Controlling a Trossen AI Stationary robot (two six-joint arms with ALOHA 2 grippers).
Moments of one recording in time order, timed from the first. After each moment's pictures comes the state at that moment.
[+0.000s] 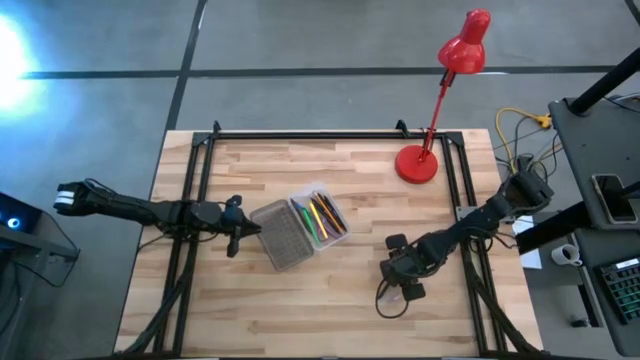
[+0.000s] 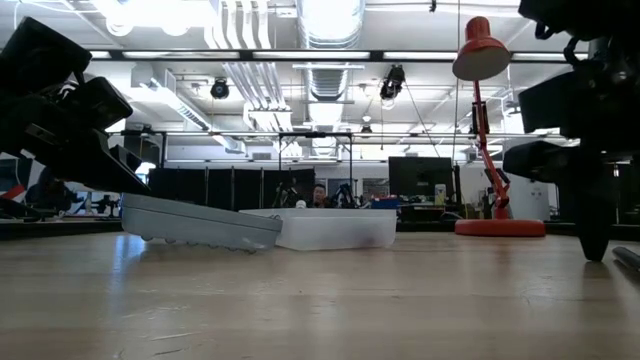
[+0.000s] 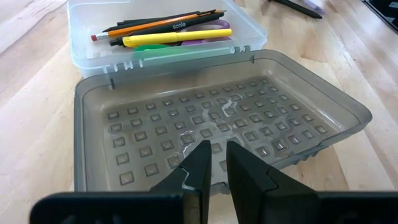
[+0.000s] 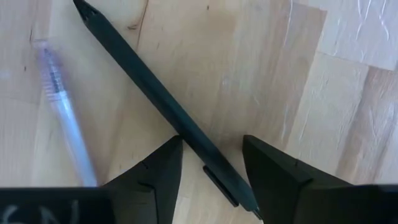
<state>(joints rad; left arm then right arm) -0.07 0.53 0.01 0.03 -0.08 -0.20 0.49 1.60 0.77 -0.52 0.03 0.28</state>
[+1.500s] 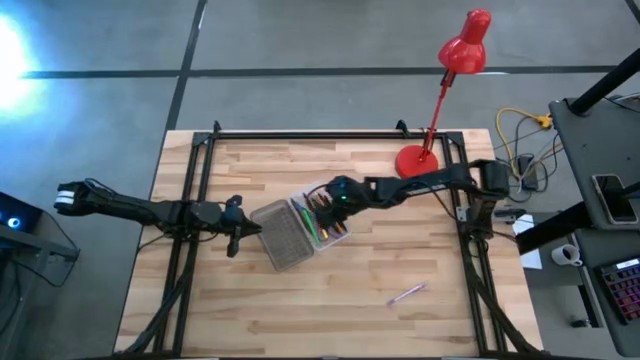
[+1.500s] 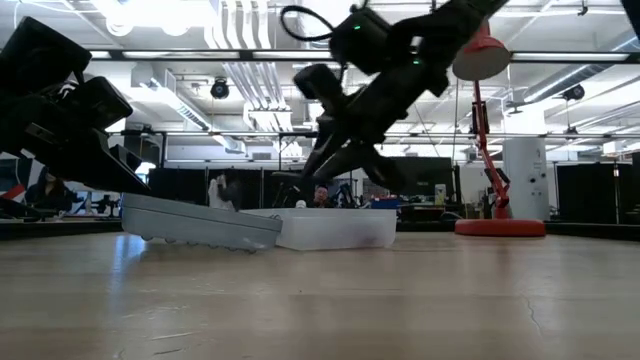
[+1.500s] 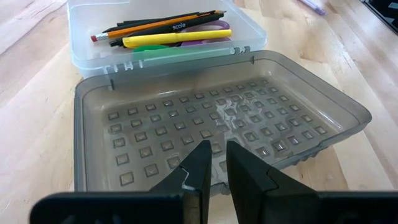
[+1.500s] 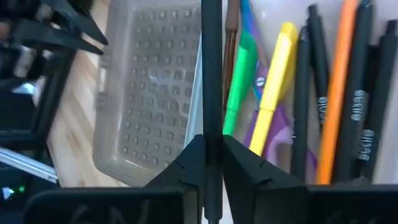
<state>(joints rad) -0.07 0.52 0.01 0.03 -0.08 -0.20 -0.10 1.85 1.13 -0.06 -0.15 1.00</state>
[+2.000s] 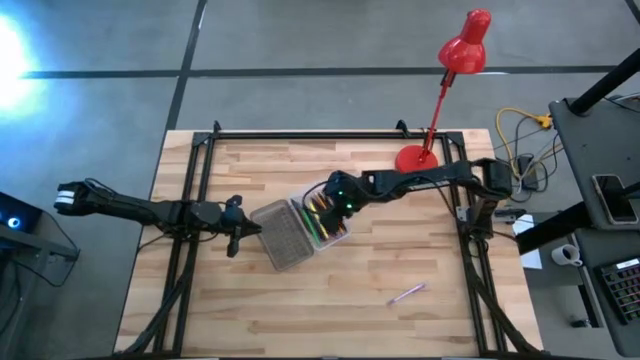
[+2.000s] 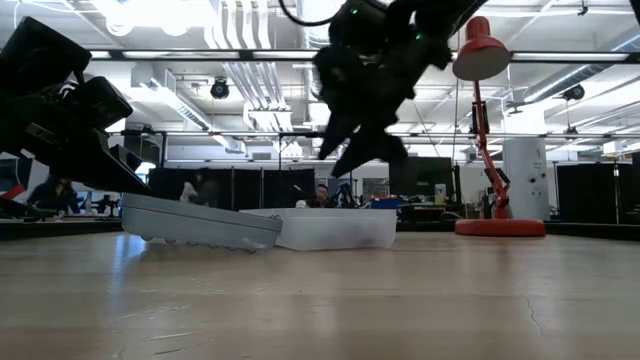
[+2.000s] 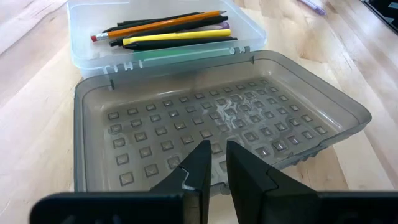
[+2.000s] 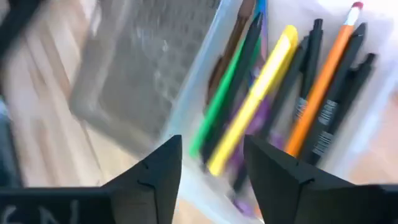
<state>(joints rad) -0.07 0.52 0.01 0.03 -0.08 -0.20 -0.10 1.82 1.24 -0.35 -0.19 0.65</state>
